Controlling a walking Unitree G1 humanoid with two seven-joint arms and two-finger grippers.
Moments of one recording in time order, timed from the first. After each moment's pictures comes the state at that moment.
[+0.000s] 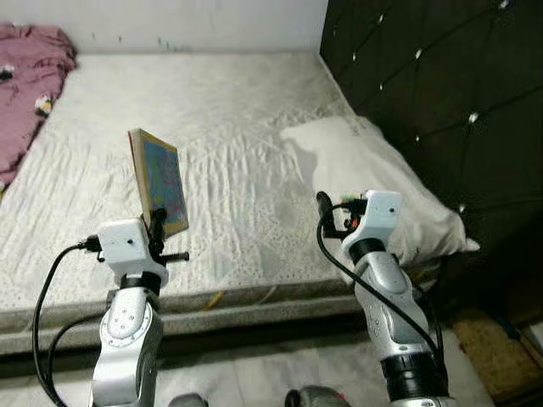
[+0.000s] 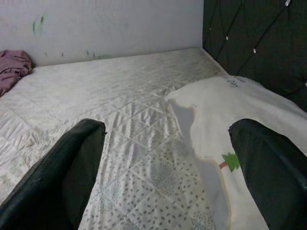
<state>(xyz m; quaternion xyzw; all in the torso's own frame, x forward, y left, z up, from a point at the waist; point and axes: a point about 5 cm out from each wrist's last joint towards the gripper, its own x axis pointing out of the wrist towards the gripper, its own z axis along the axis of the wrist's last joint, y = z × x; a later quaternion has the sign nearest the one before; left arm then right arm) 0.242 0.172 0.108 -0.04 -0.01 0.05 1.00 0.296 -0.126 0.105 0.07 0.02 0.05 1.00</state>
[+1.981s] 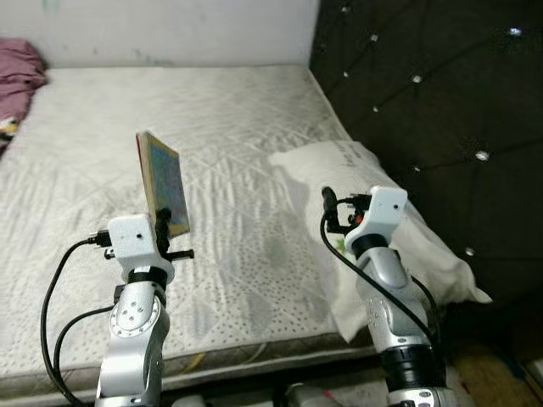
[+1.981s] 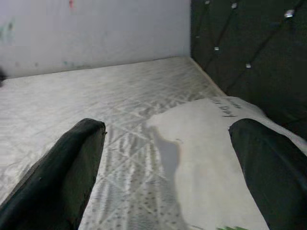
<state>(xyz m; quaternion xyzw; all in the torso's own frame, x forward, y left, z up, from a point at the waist) 0.249 0.164 0.103 -0.03 0.02 0.06 1.00 0.303 -0.131 0.105 0.08 0.02 0.03 1.00</state>
